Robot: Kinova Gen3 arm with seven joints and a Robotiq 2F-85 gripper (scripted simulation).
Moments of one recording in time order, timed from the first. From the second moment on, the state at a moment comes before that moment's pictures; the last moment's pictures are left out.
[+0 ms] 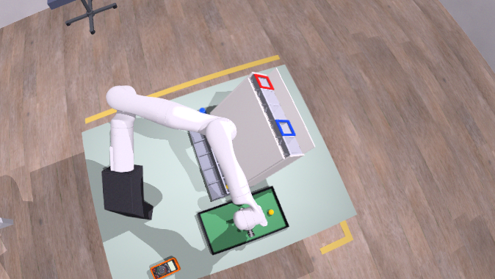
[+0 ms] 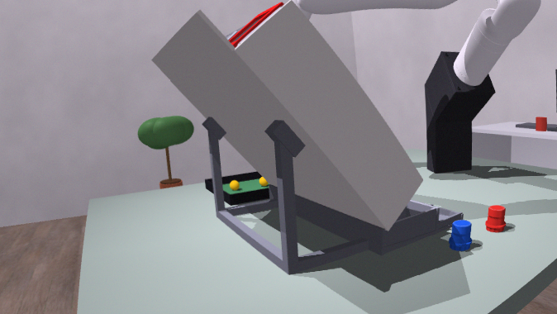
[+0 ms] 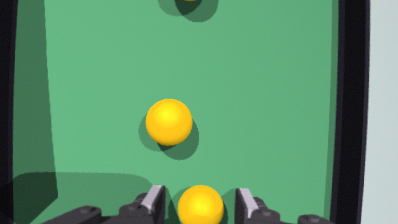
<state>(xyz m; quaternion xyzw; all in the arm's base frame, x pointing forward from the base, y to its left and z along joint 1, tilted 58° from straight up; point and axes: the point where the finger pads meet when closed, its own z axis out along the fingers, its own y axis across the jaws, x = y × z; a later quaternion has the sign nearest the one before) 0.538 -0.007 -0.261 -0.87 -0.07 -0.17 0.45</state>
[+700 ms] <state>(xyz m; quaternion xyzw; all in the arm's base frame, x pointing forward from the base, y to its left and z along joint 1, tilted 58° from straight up) 0.538 -0.008 -0.261 -0.87 -0.07 -0.17 0.45</state>
